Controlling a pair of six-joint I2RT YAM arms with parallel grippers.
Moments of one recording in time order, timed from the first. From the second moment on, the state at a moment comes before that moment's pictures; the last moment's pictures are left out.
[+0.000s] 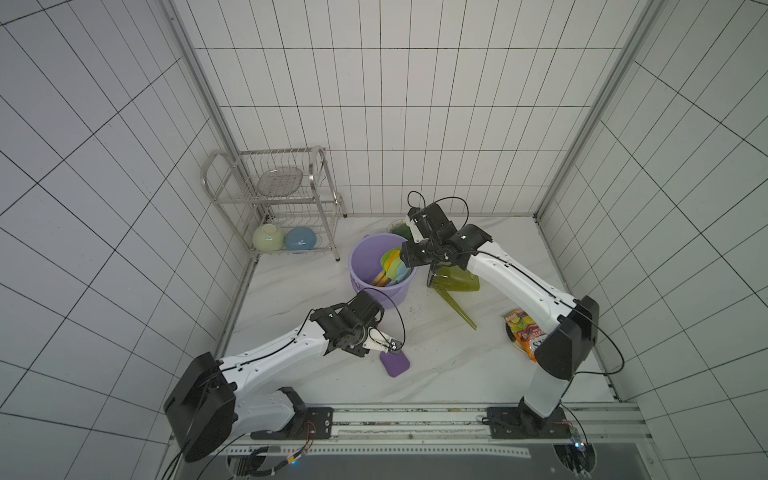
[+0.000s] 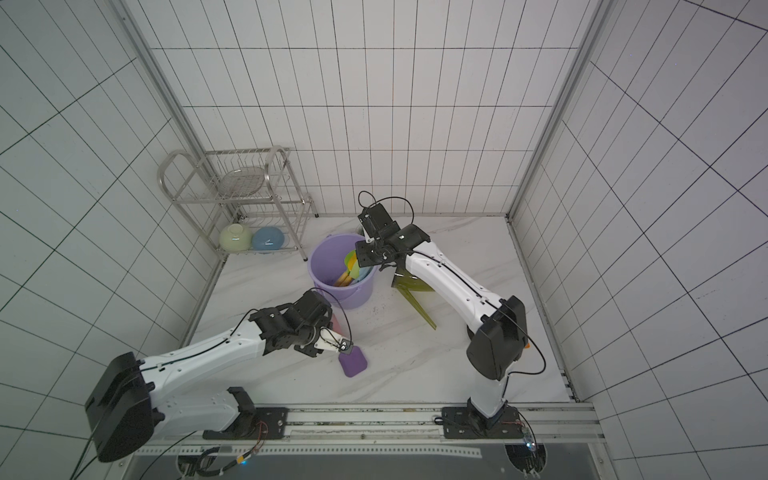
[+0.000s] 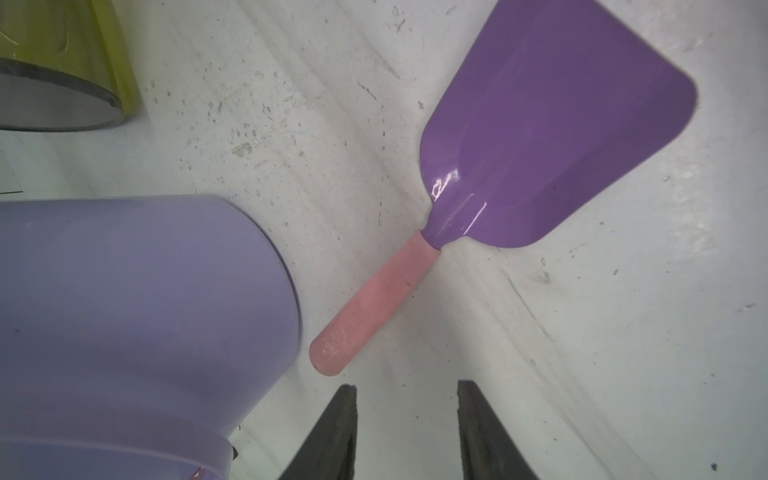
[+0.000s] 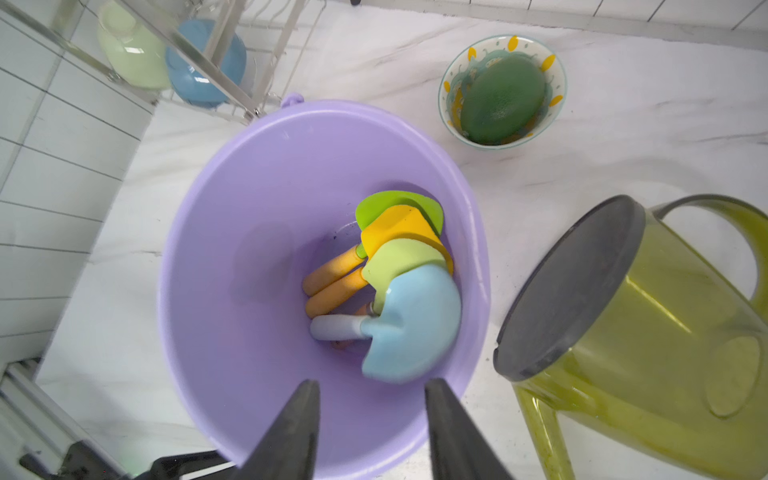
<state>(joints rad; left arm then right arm) -0.79 1.24 0.77 -0.66 -0.04 1.18 0.81 1.74 1.76 -0.86 0.01 0.37</state>
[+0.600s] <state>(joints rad) -0.80 1.40 0.75 -0.50 -0.09 1.42 0.78 1.27 1.31 -0.75 -0.16 0.39</state>
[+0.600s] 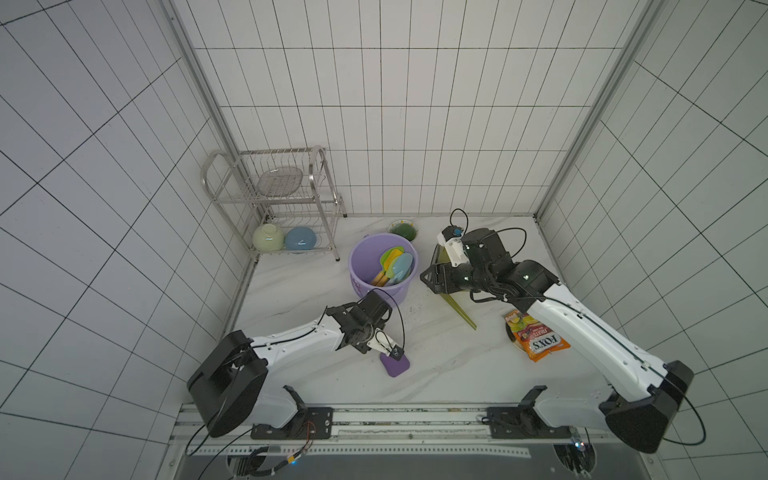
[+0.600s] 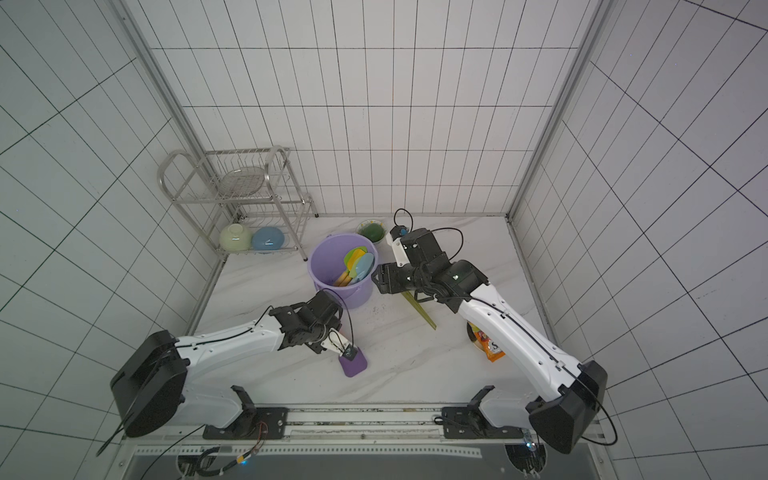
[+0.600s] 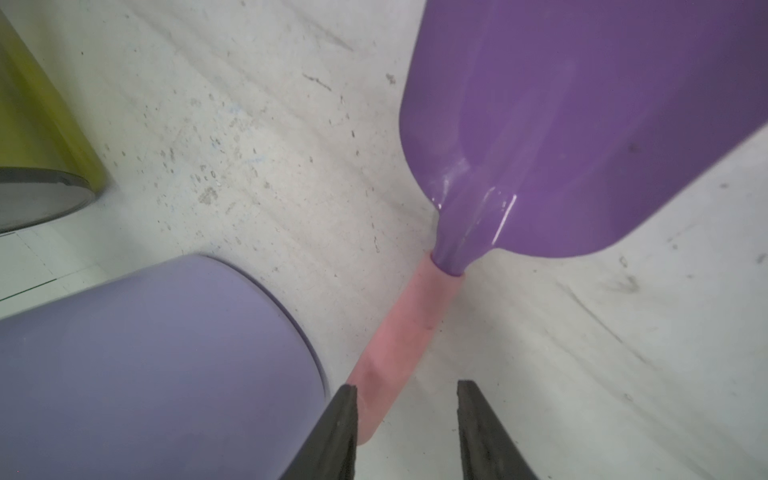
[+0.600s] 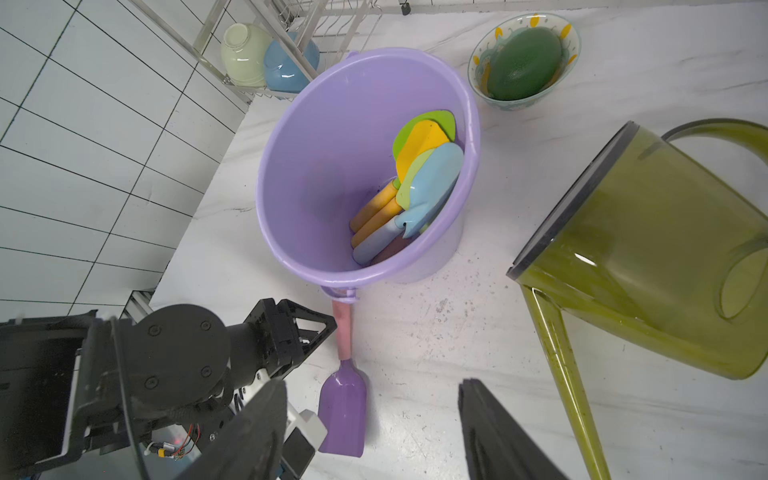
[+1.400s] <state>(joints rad) -0.82 1.48 0.72 -0.45 -0.10 1.44 0.78 1.17 1.17 -0.65 -0.19 0.43</state>
